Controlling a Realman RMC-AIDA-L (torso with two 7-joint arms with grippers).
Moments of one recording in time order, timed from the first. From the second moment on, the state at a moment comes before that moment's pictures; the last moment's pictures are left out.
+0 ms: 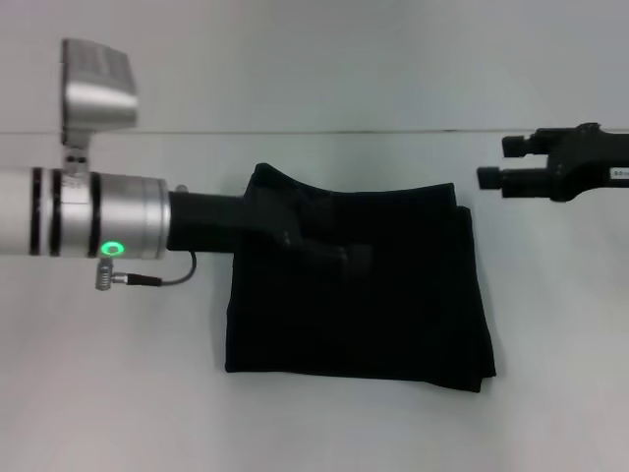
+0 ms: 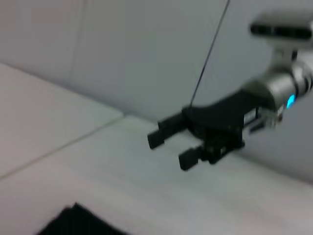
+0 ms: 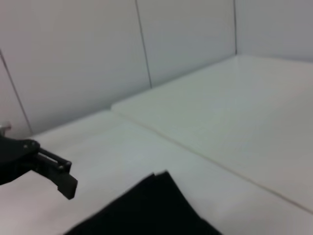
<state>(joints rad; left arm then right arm) -0.72 -2.11 0.79 0.72 2.01 1.51 -1.63 0.70 1.95 -0.71 -0.73 -2.07 -1.40 1.64</state>
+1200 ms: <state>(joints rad) -0.72 -2.12 0.87 0.72 2.06 1.39 -1.63 0.76 2.04 -0.75 -0.67 -2.22 -1.30 1.62</state>
